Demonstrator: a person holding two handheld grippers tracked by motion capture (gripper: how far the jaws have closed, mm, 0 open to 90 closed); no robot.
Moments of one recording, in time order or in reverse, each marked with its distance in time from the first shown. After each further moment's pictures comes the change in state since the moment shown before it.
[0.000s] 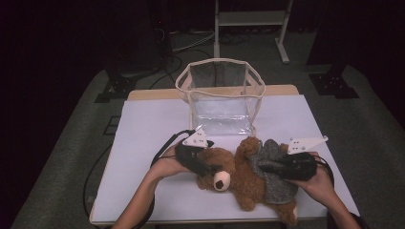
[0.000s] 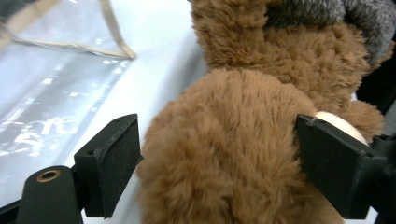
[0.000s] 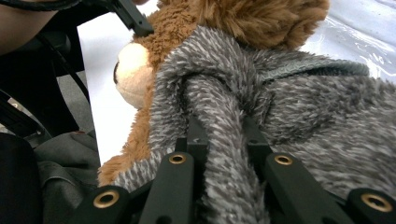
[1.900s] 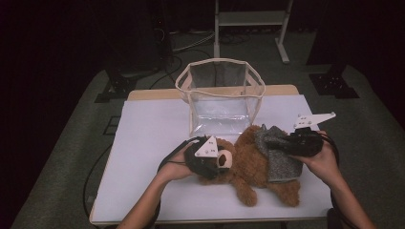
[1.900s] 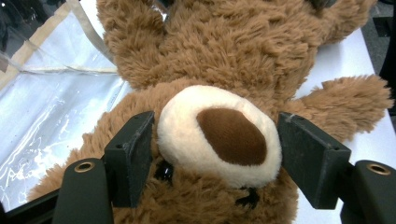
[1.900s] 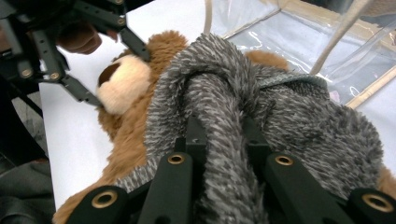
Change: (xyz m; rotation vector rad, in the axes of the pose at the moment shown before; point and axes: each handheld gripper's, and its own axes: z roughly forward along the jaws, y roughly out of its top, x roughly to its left) left arm -0.019 0.010 0.014 0.020 0.072 0.156; right arm -0.043 0.035 -0.018 -0.016 -0.101 0.054
